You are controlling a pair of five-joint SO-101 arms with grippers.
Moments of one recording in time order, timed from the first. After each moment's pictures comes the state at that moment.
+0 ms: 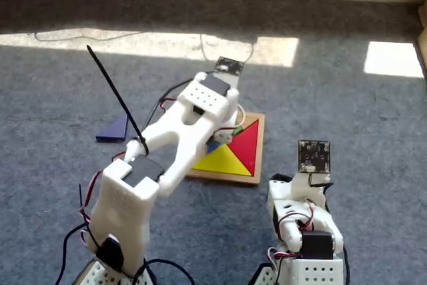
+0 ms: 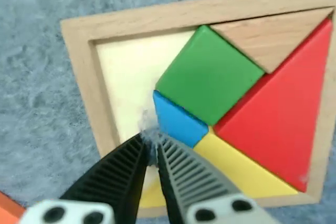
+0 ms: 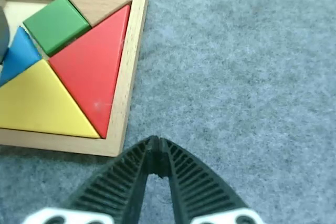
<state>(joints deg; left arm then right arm) 26.0 30.8 -10.0 76.6 21.4 -4.7 -104.3 95.9 62.8 1.2</state>
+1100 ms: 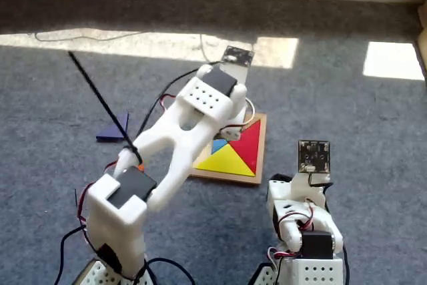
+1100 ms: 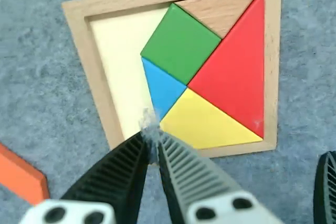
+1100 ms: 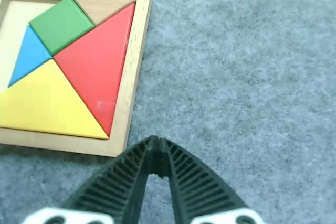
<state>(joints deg) 28.2 19.1 -12.4 86.3 24.7 -4.7 -104.3 95.9 62.8 1.2</state>
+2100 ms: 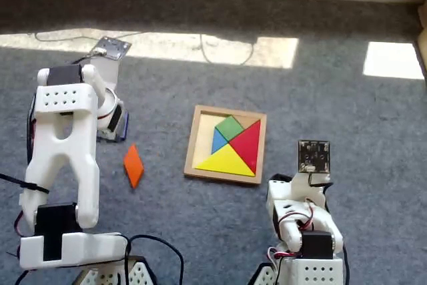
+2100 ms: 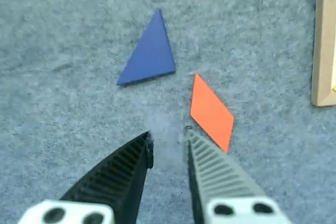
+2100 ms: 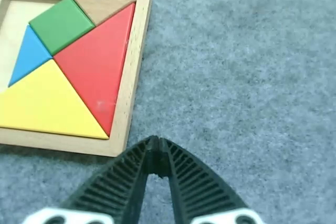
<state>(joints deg) -12.5 -4.6 12.6 87.6 -17.2 -4.7 -104.3 95.9 62.8 1.2</state>
